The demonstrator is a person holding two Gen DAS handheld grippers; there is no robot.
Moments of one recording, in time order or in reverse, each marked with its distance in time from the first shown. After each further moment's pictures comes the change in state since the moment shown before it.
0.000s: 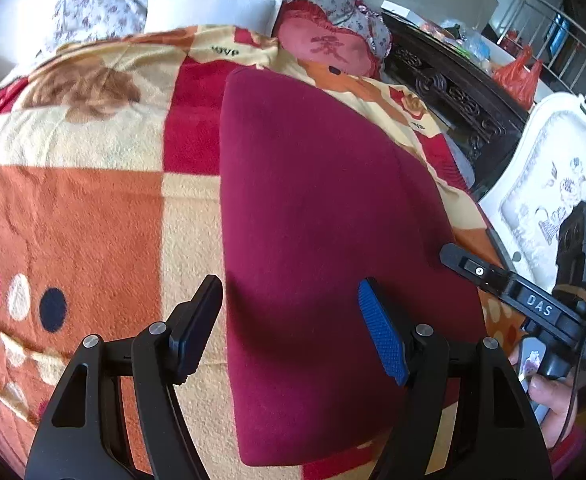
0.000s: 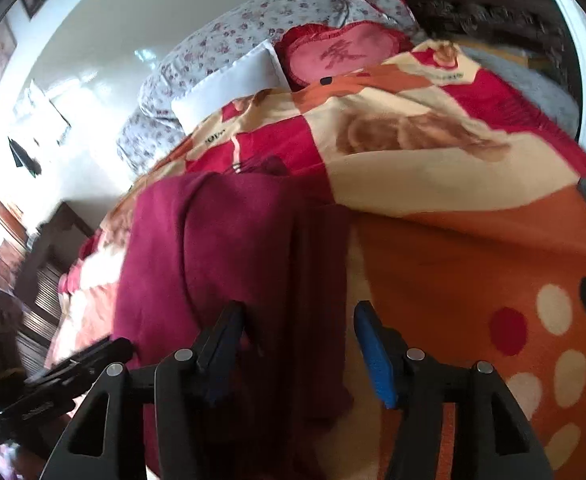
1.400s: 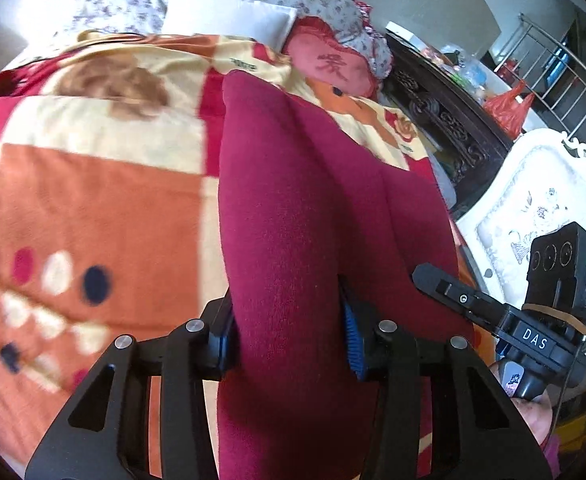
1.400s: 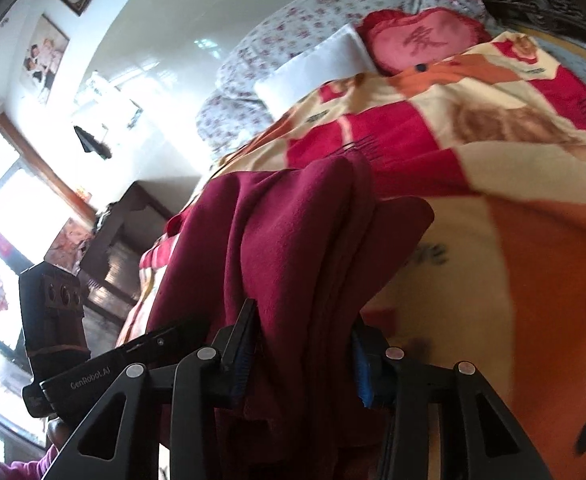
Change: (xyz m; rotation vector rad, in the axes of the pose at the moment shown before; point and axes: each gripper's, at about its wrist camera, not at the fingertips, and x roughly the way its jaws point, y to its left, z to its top) left arm -0.068 0.029 -0.011 -0.069 -0.029 -0.050; right arm -0.009 0.081 -0.018 -0.074 0.065 0.262
